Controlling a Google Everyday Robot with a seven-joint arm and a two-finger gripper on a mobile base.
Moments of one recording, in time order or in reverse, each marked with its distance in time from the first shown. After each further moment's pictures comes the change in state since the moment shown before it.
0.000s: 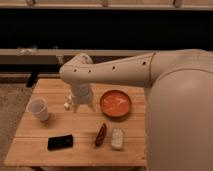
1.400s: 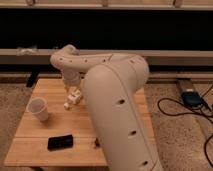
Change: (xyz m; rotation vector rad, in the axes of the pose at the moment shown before) arm -0.189 0.066 0.069 0.024 -0.074 0.142
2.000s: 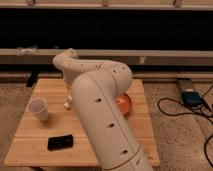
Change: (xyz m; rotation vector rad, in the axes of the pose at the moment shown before) arm -0.031 0.013 0.049 0.005 0.008 0.059
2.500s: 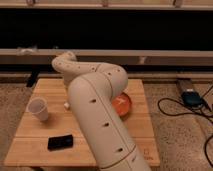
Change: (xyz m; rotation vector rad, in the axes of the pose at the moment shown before) arm 0.002 0.004 0.019 0.021 0.022 -0.011
